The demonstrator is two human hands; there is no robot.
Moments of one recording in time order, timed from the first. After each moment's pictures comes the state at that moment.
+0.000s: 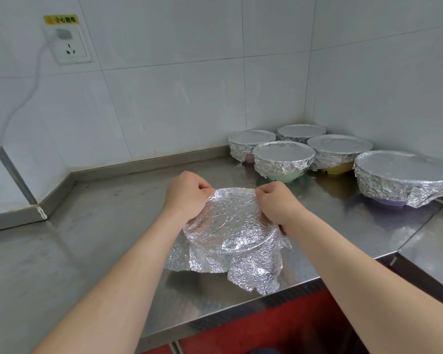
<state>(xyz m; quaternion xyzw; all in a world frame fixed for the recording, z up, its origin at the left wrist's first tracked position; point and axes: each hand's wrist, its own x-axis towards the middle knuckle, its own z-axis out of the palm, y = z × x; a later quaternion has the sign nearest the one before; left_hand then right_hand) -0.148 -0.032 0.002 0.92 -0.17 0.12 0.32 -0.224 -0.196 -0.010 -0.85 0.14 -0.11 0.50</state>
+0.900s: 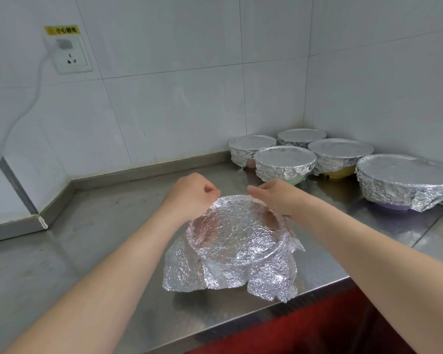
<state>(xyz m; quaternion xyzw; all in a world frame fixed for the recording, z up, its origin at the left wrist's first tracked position) -0.144 -0.028 0.020 0.94 -0.22 0.06 0.23 -0.212 -0.212 0.012 -0.91 0.10 -0.02 0.39</state>
